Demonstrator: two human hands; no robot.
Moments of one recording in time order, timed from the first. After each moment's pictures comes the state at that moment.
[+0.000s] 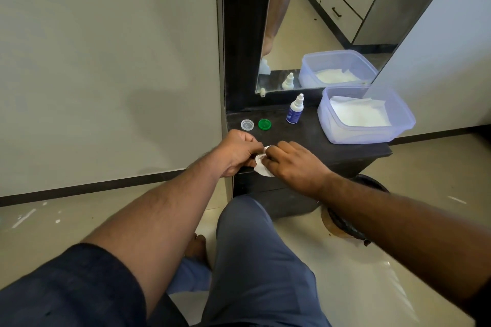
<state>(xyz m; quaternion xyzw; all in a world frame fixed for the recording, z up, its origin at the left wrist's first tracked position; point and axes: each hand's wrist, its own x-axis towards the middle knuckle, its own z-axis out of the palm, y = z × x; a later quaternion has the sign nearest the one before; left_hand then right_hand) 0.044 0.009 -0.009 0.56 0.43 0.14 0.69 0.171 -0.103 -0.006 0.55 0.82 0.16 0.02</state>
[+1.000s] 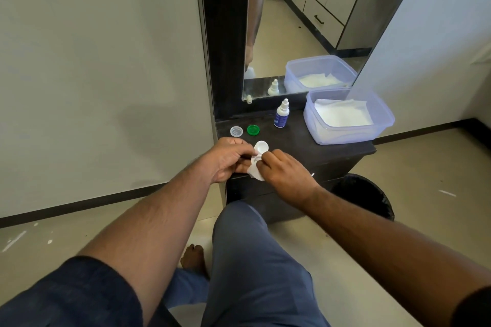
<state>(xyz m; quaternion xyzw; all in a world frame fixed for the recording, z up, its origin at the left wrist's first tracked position) 0.043 0.008 -0.004 0.51 0.42 0.12 0.74 0.156 -0.116 -0.019 0.63 0.76 0.18 -0.06</state>
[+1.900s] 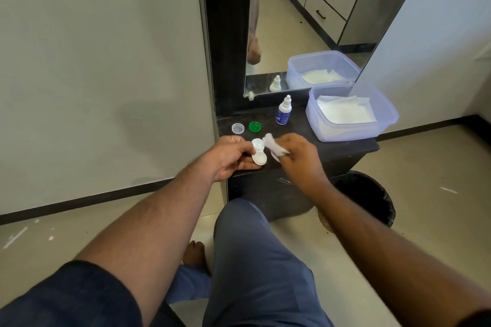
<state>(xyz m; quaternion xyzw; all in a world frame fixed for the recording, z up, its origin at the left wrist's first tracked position) 0.044 0.011 -0.011 0.45 0.43 0.14 0.77 0.163 -0.115 0.001 0.74 0.55 -0.06 -0.38</state>
